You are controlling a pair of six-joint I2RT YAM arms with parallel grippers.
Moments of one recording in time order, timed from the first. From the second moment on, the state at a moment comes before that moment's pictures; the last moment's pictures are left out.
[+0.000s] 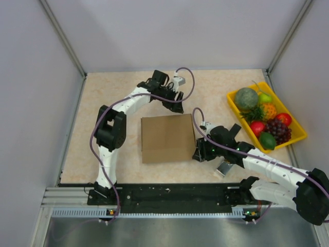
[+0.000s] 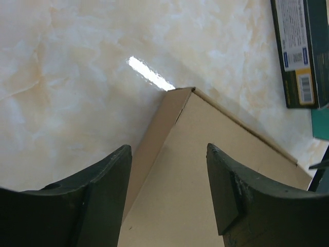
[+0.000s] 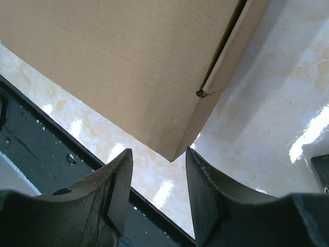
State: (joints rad) left arm -0.48 2.12 1.77 -0.53 0.62 0.08; right arm 0.71 1.02 0.52 -0.29 -0.21 0.46
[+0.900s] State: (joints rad) left arm -0.43 2.30 1.92 -0.82 0.87 0.42; right arm 0.71 1.06 0.52 -0.26 -0.21 0.44
